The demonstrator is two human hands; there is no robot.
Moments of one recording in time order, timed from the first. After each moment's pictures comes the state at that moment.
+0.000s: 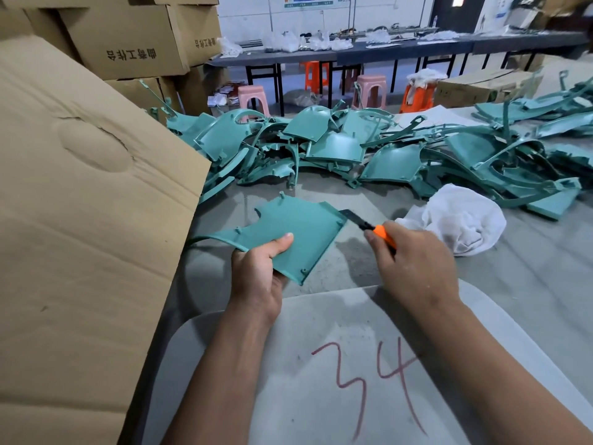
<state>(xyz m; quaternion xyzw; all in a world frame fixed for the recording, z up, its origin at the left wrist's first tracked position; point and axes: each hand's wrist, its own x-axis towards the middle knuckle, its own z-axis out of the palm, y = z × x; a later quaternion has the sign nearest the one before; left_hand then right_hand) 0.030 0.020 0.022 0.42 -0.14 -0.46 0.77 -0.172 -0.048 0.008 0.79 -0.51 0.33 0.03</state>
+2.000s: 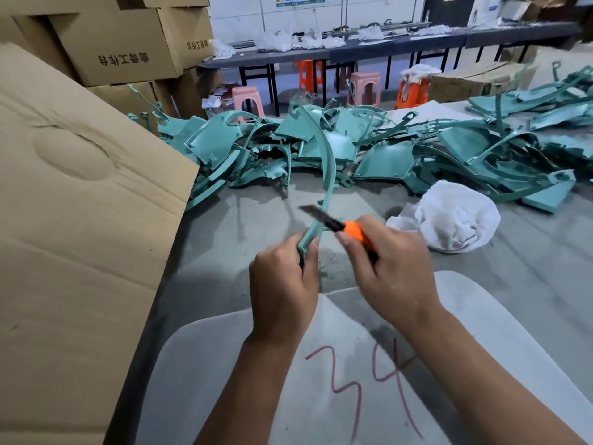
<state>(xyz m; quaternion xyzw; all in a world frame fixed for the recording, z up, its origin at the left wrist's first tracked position) -0.006 0.039 0.024 0.63 -0.59 0.07 0.50 -0.152 -0.024 0.024 0.81 -0.35 0.47 -0.05</state>
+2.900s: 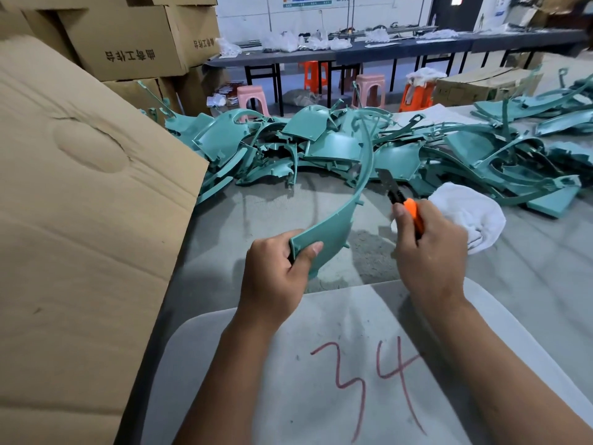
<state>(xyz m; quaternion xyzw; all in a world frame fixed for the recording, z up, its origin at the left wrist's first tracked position) 0.027 0.037 0.021 0.59 -0.61 -0.07 0.52 -0.174 -0.059 0.012 0.68 -0.49 0.54 -0.07</state>
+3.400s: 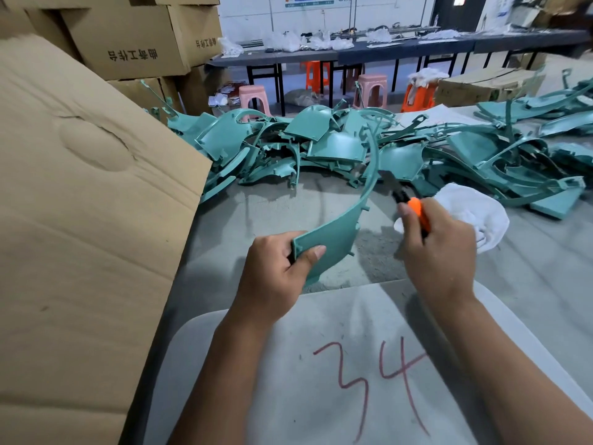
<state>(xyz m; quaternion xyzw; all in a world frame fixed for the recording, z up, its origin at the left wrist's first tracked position) 0.036 0.040 0.027 0.56 -0.63 -0.15 0.51 -0.180 -0.062 0.012 0.69 -0.50 0.52 -0.05</state>
